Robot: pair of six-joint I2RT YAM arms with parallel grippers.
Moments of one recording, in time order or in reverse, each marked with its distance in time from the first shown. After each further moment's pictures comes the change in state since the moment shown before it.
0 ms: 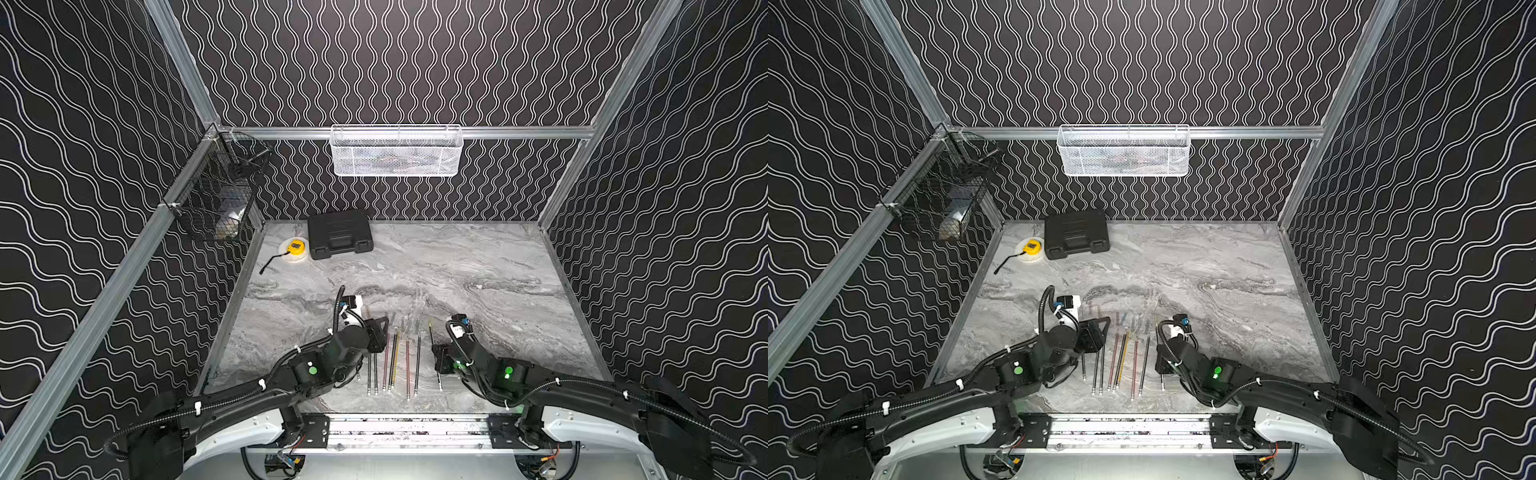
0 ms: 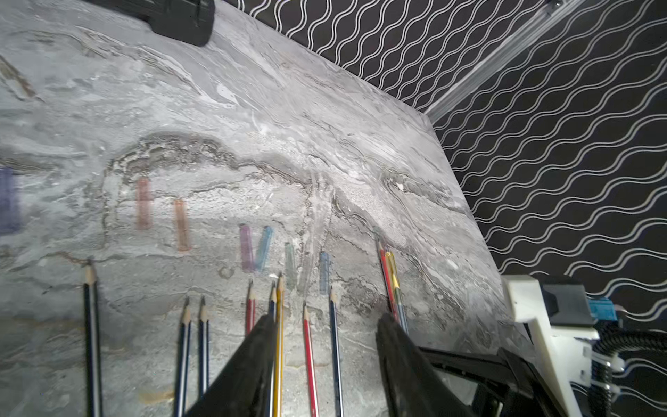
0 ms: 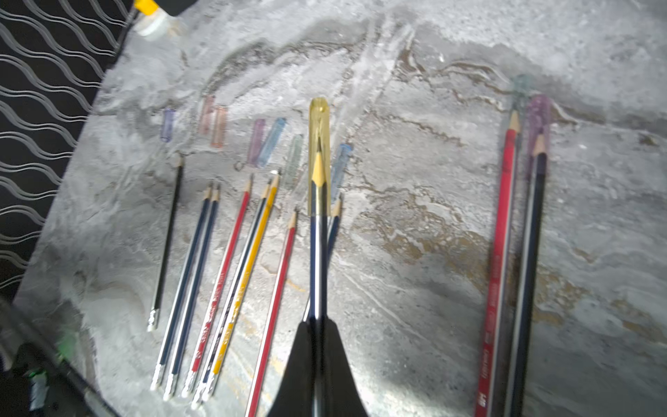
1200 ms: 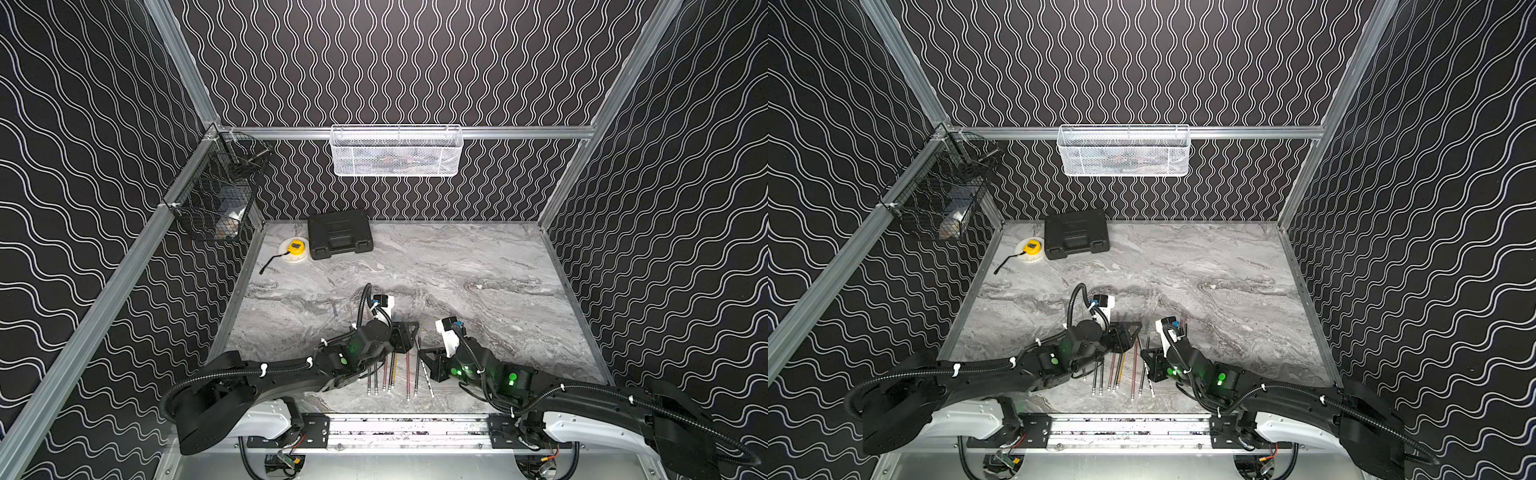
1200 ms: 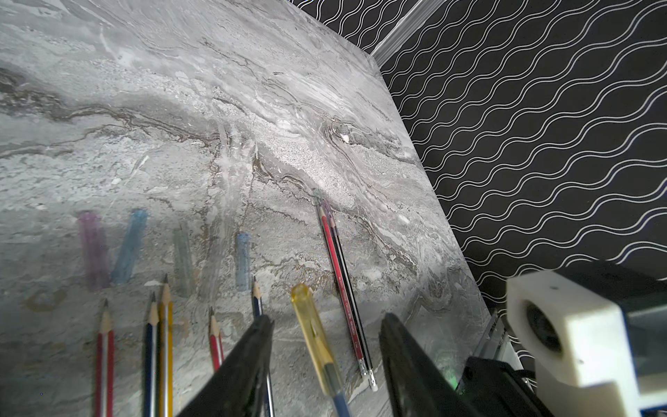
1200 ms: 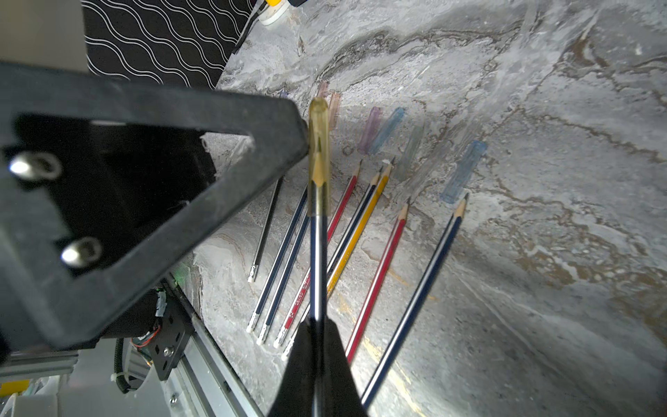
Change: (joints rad) left arm 0.001 0.364 0.017 0.401 0.233 0.017; right arm 0.039 -0.028 -0.037 0.194 -0.177 -0.068
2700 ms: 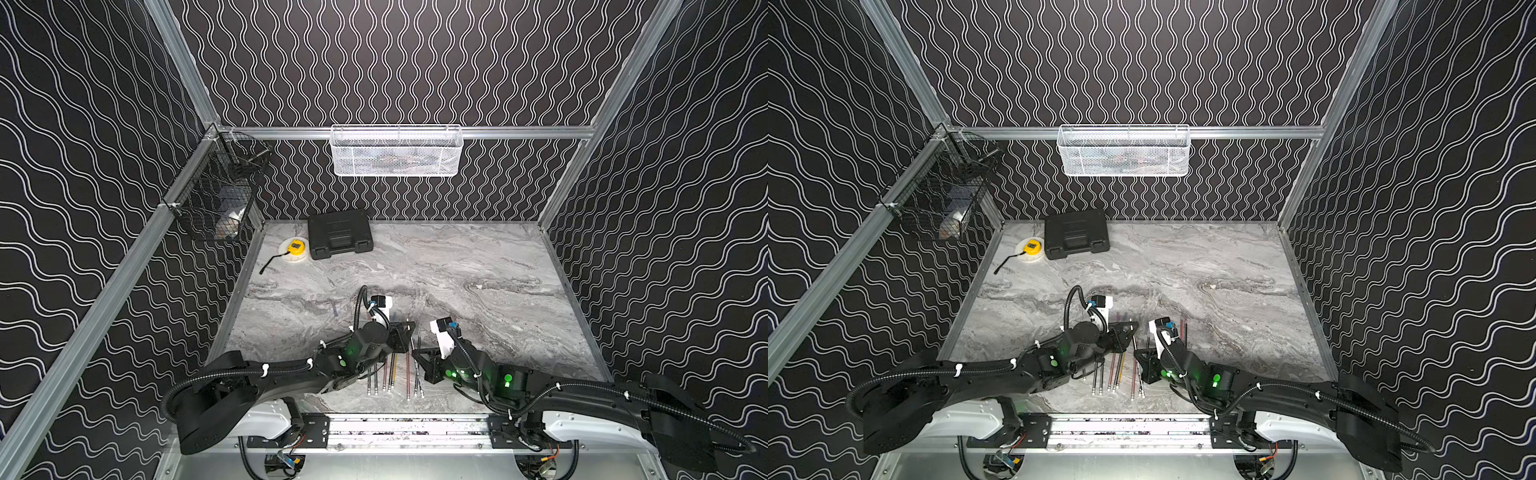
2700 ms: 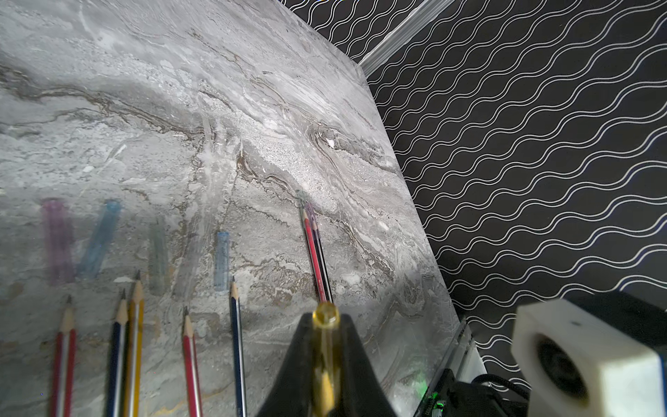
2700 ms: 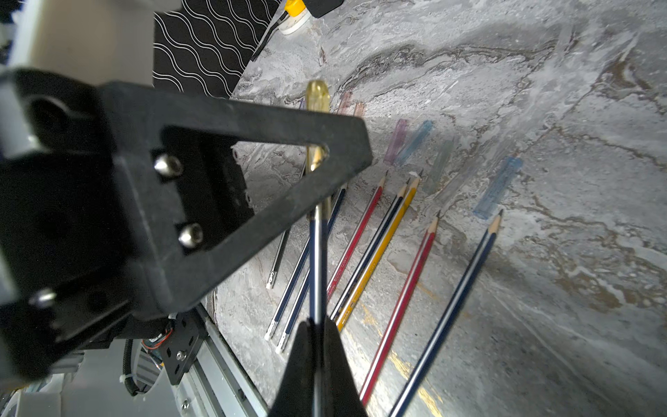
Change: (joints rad) left arm 0.000 -0.001 -0.033 0.076 0.019 -0.069; right arm 0.071 0.040 0.031 0.034 0.063 0.002
